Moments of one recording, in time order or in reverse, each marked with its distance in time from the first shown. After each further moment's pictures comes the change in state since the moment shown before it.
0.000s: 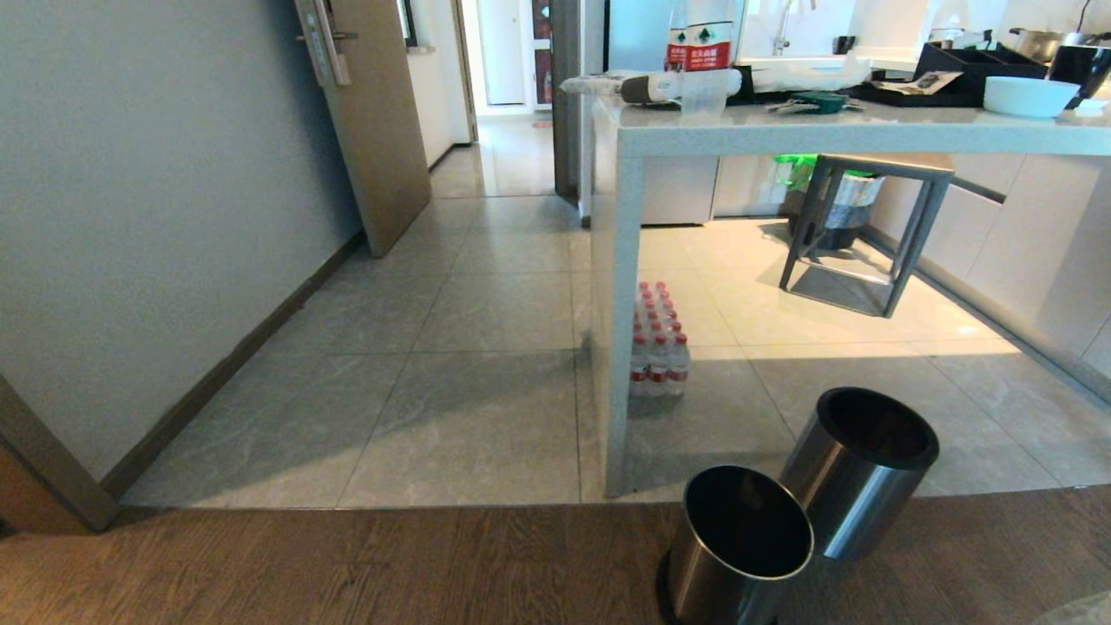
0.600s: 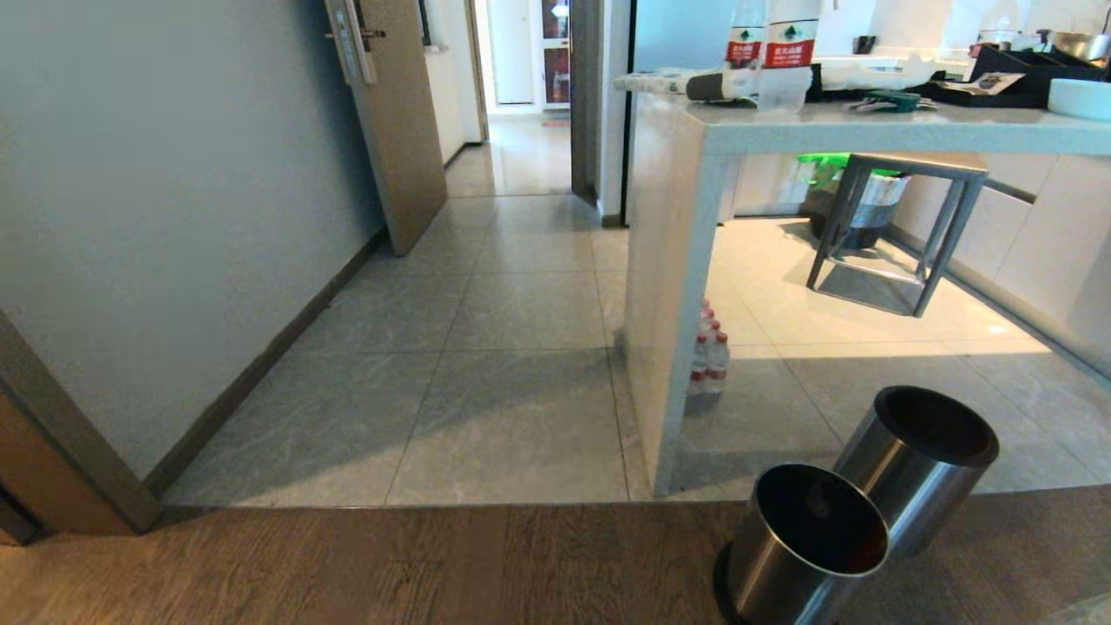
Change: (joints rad) left arm 0.000 0.000 0.000 0.001 0.000 0.000; right arm 0.000 0.000 0.000 0.000 0.000 0.000
